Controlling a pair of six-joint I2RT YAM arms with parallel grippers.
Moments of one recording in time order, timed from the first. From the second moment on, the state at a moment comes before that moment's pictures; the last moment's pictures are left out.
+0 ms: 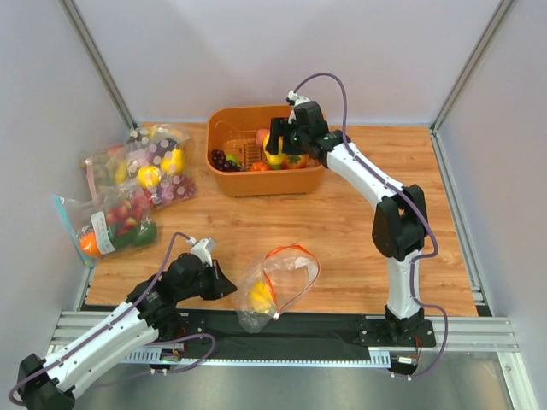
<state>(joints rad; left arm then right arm) -0.75 0.40 0.17 -0.46 0.13 -0.84 0.51 2.05 1.87 -0.39 -0.09 0.38</state>
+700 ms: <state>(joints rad) -0.75 0.40 0.17 -0.49 0.13 -0.84 0.52 1.60 1.59 -0.44 -0.09 0.32</state>
